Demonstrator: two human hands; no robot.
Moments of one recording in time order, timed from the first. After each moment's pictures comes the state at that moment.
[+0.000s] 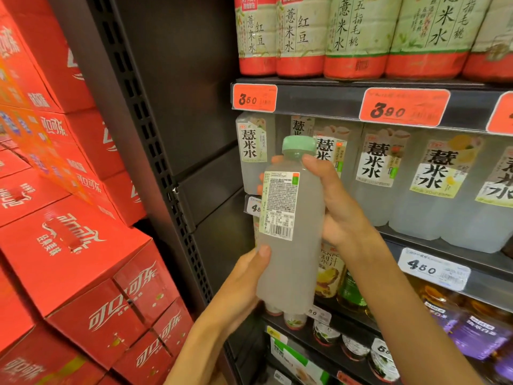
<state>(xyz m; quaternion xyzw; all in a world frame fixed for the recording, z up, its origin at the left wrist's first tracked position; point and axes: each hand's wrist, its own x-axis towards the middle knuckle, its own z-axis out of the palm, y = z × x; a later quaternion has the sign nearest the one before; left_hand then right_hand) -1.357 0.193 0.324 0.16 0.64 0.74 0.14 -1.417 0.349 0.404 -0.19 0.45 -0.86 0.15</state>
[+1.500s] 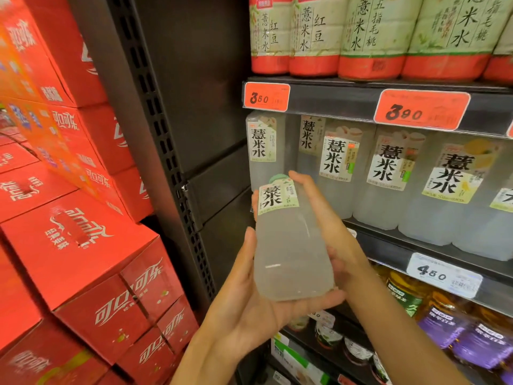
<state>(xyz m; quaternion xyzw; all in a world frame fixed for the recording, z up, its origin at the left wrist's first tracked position) -1.331 0.200 0.353 0.15 0.22 0.90 0.35 -1.423 0.326 0.387 0.02 0.39 -0.88 0.27</state>
